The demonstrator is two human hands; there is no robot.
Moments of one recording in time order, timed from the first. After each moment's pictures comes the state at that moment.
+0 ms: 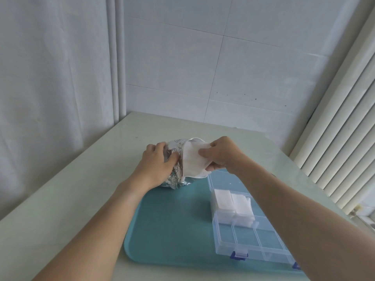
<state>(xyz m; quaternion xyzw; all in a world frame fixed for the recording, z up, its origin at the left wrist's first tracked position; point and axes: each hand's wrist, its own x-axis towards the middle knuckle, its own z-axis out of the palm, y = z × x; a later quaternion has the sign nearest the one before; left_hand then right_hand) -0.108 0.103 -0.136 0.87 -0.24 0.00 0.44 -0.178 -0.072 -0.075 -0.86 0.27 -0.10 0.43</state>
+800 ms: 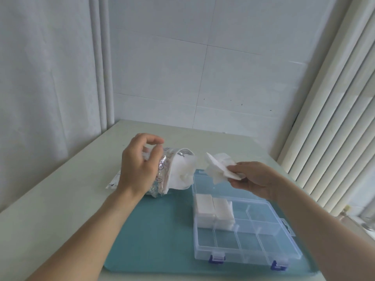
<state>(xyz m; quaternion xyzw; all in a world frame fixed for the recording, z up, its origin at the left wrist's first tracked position) -0.151 0.097 -0.110 0.67 -0.30 0.21 0.64 -0.267 -0.161 -0.088 -0.65 0.27 -0.08 0.71</state>
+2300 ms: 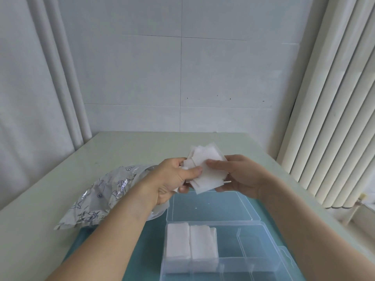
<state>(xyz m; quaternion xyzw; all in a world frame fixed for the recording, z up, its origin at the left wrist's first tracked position) -0.135 -0.048 -0.097 0.63 -0.24 -0.33 0.66 -0.236 -0.216 -0.088 -0.71 0.15 -0.05 0.68</state>
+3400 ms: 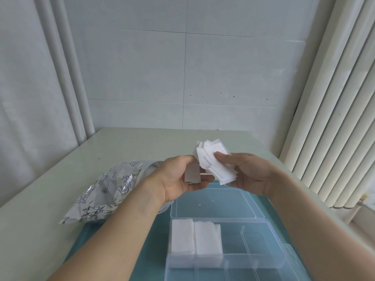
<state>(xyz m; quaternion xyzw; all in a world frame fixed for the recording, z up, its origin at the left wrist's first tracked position) -0.139 -0.050 -0.094 0.56 -0.18 -0.41 0.69 -0.235 -0.215 -0.083 -0.63 0.16 -0.01 0.76</state>
